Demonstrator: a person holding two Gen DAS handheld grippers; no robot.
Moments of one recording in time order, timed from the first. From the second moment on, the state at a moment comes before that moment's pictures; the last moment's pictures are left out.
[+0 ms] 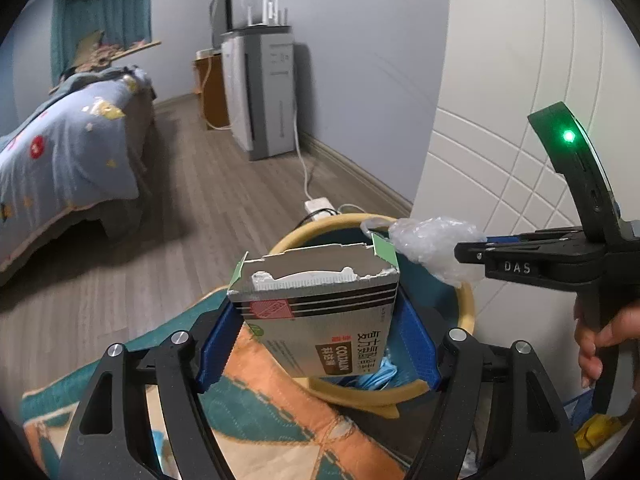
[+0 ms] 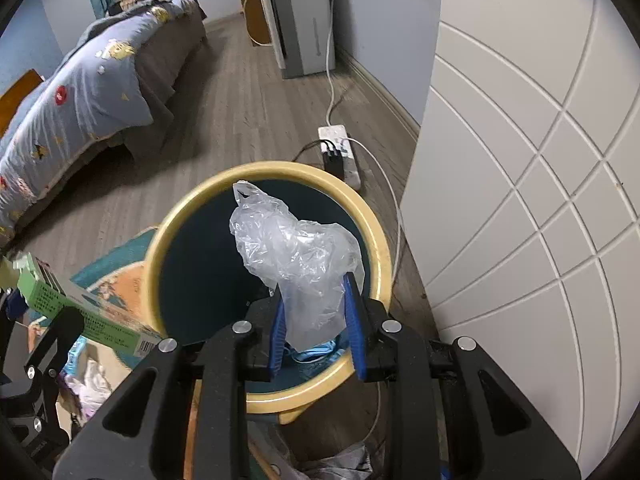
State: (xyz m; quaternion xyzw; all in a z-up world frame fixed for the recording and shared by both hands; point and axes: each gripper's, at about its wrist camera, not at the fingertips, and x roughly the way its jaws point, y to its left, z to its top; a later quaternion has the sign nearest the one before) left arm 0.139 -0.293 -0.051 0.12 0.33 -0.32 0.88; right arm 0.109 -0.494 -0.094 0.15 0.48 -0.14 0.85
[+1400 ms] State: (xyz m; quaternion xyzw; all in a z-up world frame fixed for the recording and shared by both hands) left arm 0.147 -0.300 -0.084 0.15 0.37 -0.32 0.86; right arm 0.114 -0.500 -0.107 0.17 0.46 -0.15 0.86
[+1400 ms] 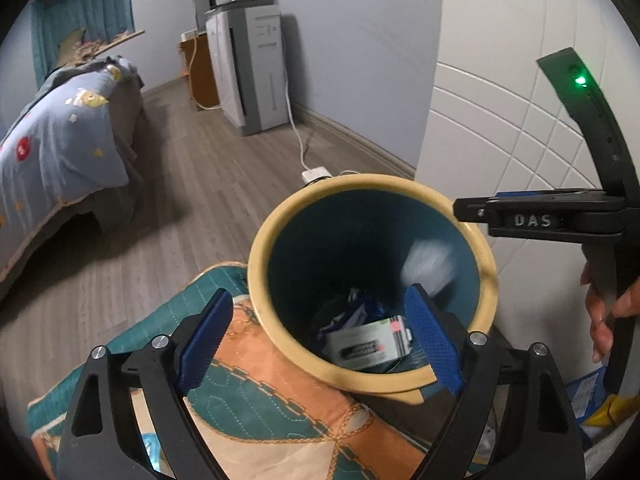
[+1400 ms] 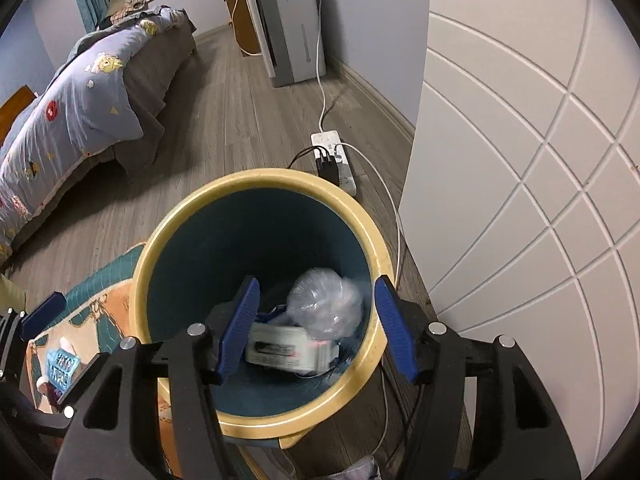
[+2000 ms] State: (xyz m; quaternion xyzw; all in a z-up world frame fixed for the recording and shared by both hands) left arm 0.149 -0.247 -0.054 0.13 0.39 -0.20 0.89; right arm 0.116 -0.470 -0.080 0.16 0.46 -0.12 0.87
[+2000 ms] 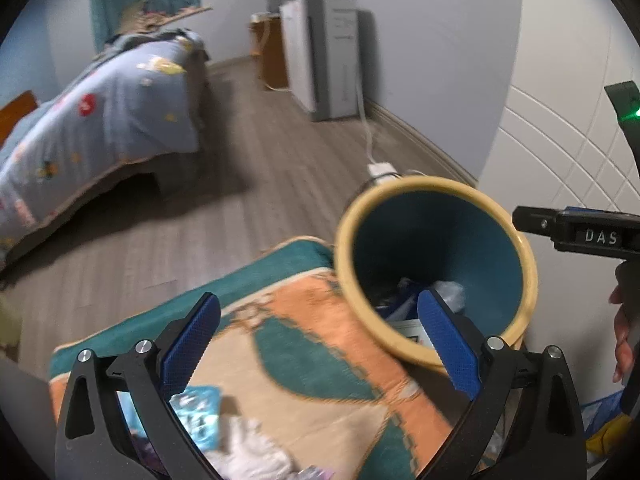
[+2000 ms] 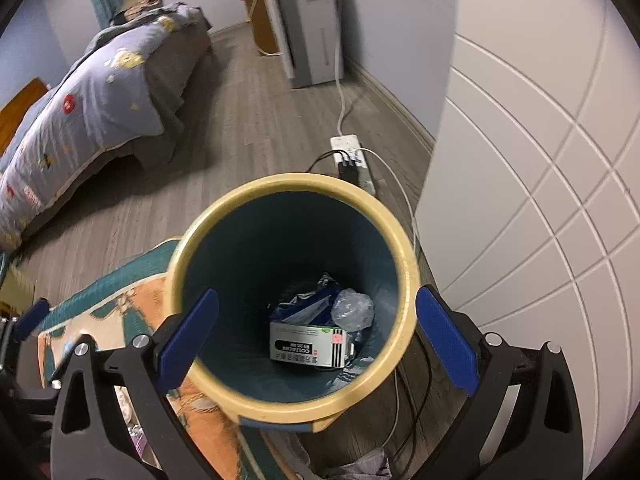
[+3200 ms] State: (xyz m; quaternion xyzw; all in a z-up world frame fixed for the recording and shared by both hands) left arm -0.023 -0.003 -0.041 0.06 0.41 -0.02 0.91; right arm 0.025 -0.238 -0.081 0.09 0.52 0.02 0.85
